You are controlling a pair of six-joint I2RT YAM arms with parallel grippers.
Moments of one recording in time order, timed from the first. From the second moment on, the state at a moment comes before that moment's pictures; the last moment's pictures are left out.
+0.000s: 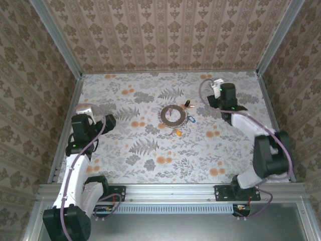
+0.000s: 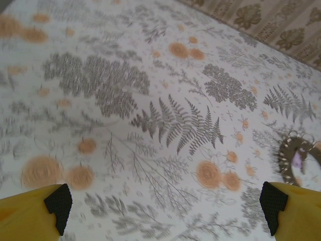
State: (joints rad) left arm 0.03 0.81 0.57 -0.31 0.19 -0.29; right arm 0.12 1.47 0.91 0.06 0.17 -0.25
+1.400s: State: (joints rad) left arm 0.02 1.54 0.38 0.74 0.11 0.14; right arm 0.06 1.33 0.31 0.68 0.23 0.01
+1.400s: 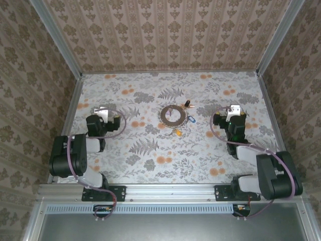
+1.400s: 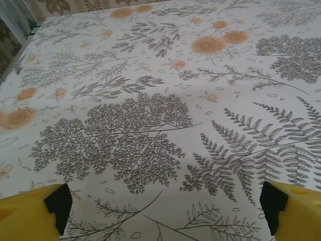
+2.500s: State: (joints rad) left arm 0.02 1.54 0.39 0.75 0.12 0.12; right arm 0.04 1.54 0.37 0.79 0.21 0.06
